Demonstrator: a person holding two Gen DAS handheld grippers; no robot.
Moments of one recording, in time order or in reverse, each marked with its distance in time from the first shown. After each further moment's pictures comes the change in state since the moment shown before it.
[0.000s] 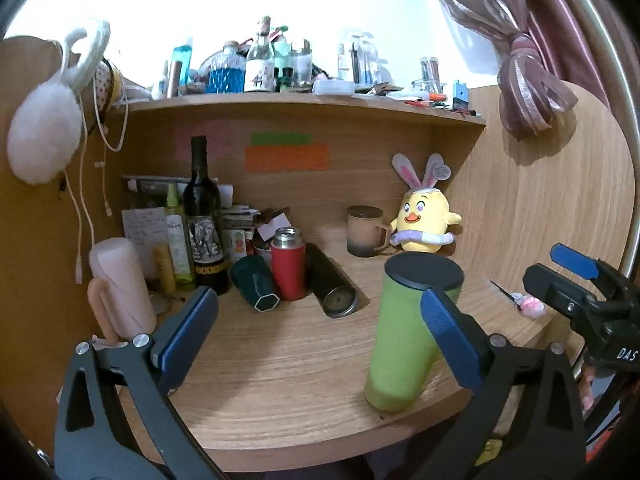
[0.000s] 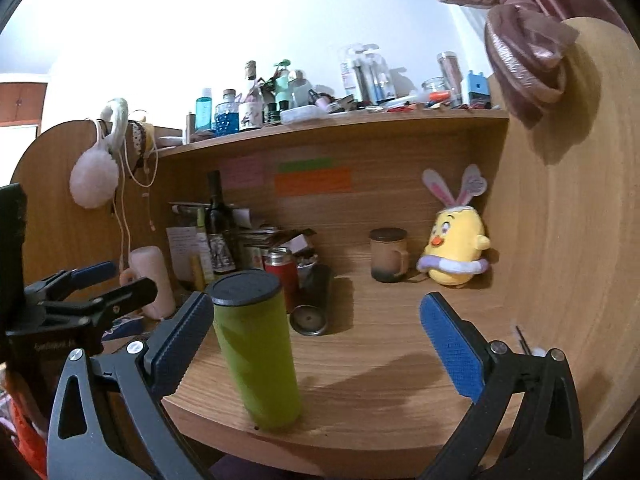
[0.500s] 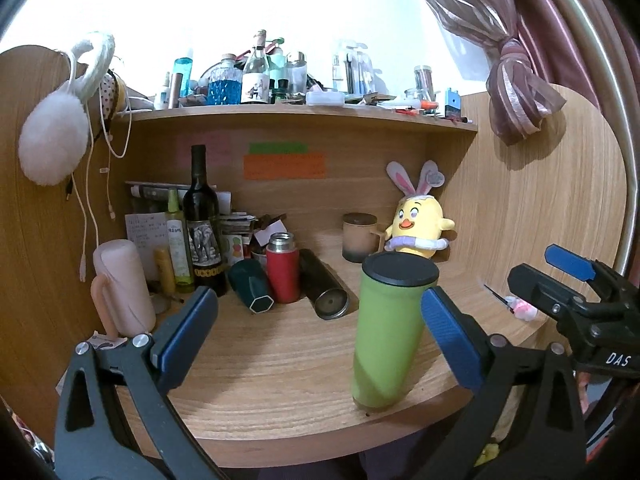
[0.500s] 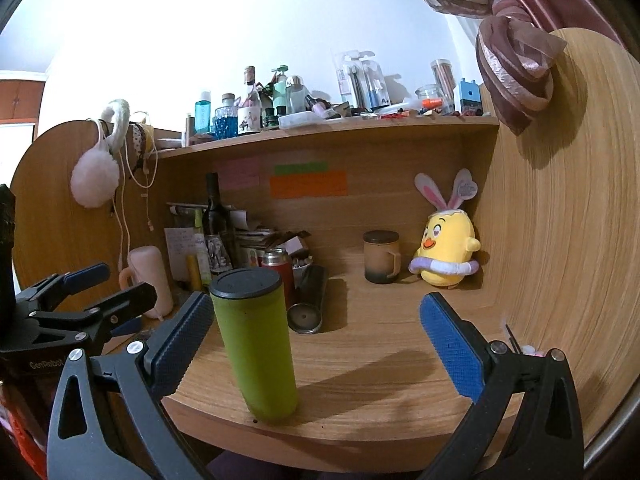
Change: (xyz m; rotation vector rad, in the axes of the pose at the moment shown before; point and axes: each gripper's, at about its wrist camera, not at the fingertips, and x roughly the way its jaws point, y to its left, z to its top) left arm -0.014 -0.013 -0.005 -0.005 -0.031 0.003; right arm -0.012 0.004 -0.002 -0.009 -0.011 -0.020
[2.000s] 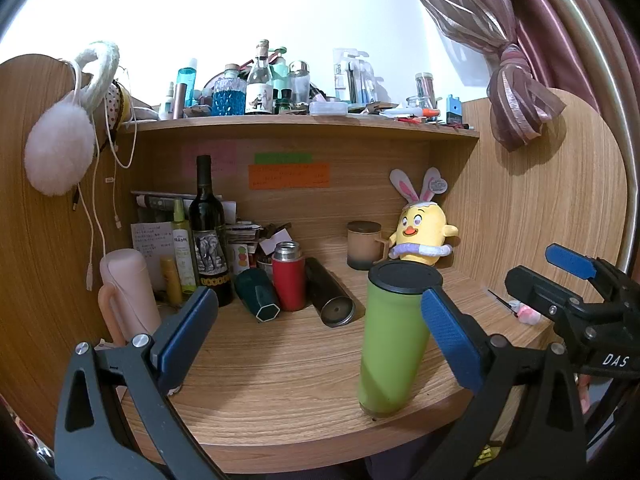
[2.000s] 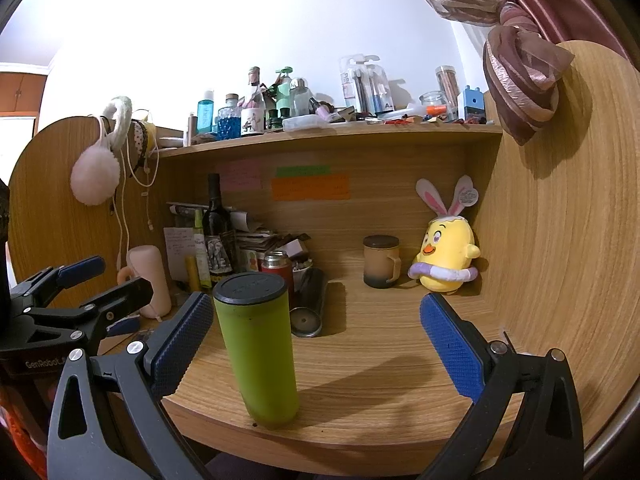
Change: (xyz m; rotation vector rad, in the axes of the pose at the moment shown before) left arm -0.006 0.001 0.003 0.008 -0.026 0.017; right arm 0.001 0.003 0.005 -0.018 -0.005 -0.001
